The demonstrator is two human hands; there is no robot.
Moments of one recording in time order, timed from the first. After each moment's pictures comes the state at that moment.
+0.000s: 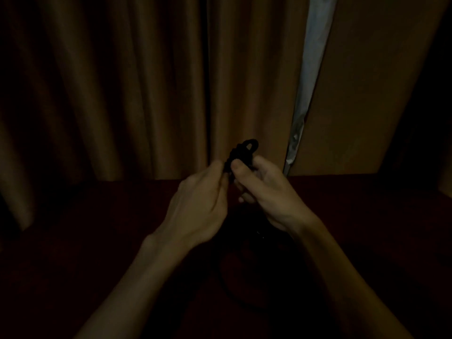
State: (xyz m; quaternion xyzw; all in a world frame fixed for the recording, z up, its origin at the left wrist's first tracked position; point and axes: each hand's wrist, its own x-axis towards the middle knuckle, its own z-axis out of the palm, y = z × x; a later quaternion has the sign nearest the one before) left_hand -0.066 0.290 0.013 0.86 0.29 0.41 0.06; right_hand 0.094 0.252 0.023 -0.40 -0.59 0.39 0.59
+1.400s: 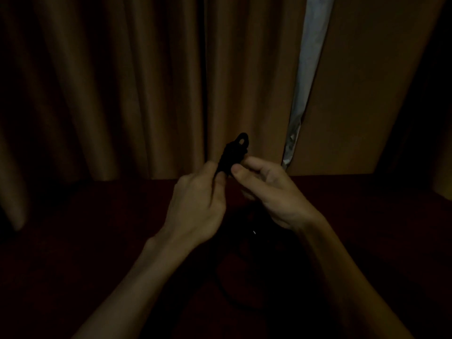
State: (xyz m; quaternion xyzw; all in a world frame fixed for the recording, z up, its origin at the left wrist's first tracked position) left_hand -0.056 0.284 0.012 0.81 0.32 0.48 0.11; right_hand 0.110 0.255 0.017 -0.39 -0.59 0.40 0.58
